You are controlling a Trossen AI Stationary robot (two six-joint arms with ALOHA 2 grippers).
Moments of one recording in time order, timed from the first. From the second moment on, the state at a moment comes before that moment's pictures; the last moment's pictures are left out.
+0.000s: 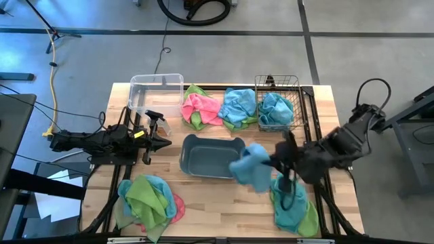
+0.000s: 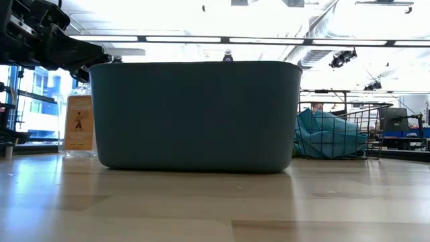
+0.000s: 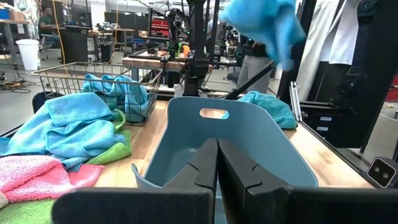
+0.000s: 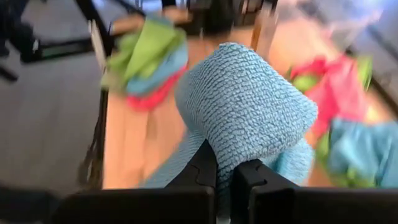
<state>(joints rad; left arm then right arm) -0.03 0.02 0.01 0.01 -0.01 -0.08 0.62 1.40 1.74 -1.11 0.57 0.58</state>
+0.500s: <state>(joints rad) -0.03 0.02 0.01 0.01 -0.01 -0.08 0.34 1.38 1.44 -0.31 0.53 0.16</state>
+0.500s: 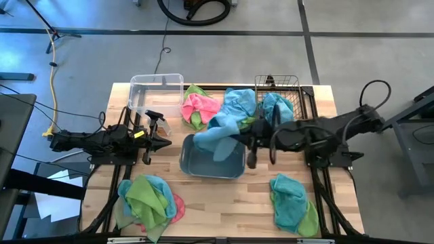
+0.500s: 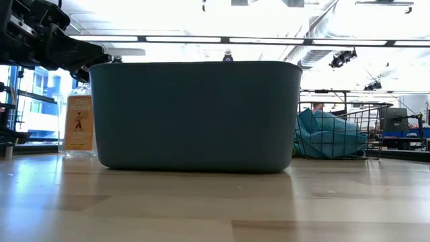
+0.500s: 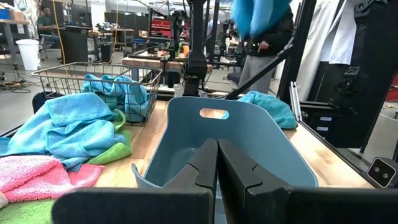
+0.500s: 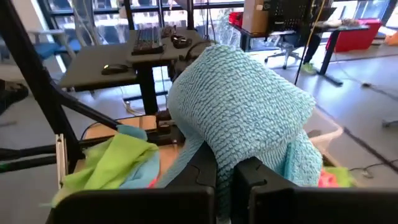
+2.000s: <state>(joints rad) -0.03 0.02 0.01 0.01 -0.01 -0.08 0.12 1.16 0.83 0.49 0.19 0.20</state>
